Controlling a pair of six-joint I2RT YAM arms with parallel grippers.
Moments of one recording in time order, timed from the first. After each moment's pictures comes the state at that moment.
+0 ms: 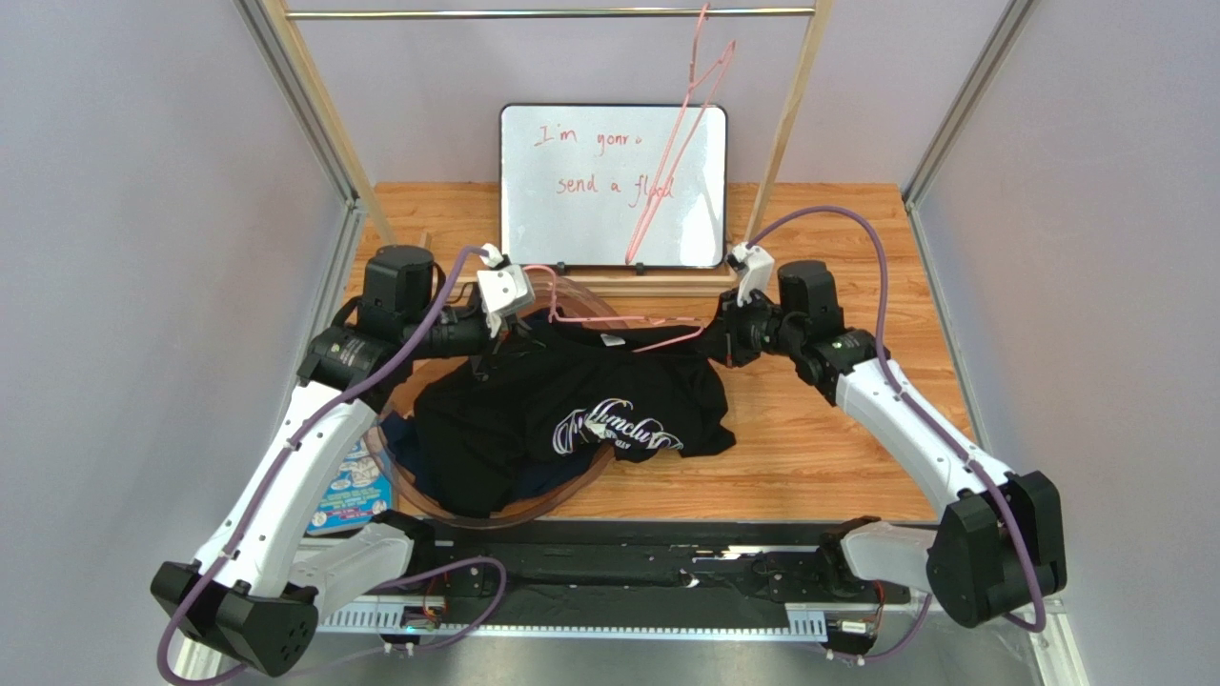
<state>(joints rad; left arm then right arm) -0.35 1.02 1.16 -0.74 0.76 0.57 0.32 1.25 0.92 -0.30 -0.56 0.17</state>
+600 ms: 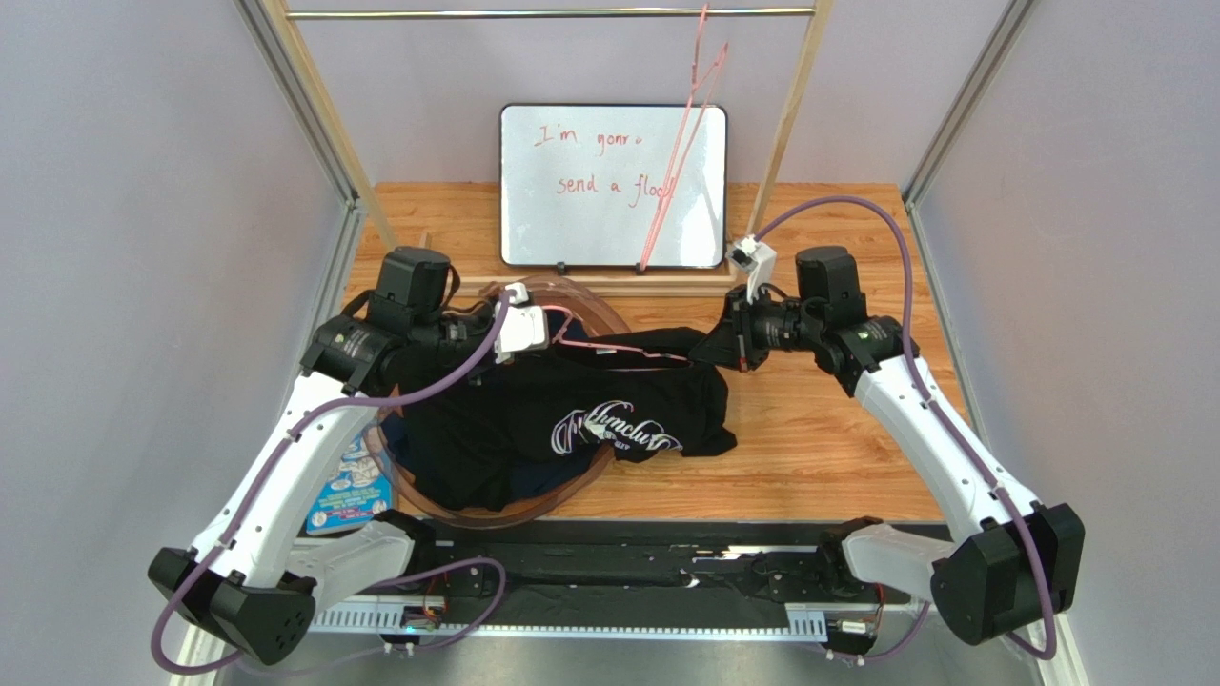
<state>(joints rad) -0.45 1.07 1.25 -0.90 0.70 0.89 0.36 1.18 1.09 -0.54 -0.75 0.08</state>
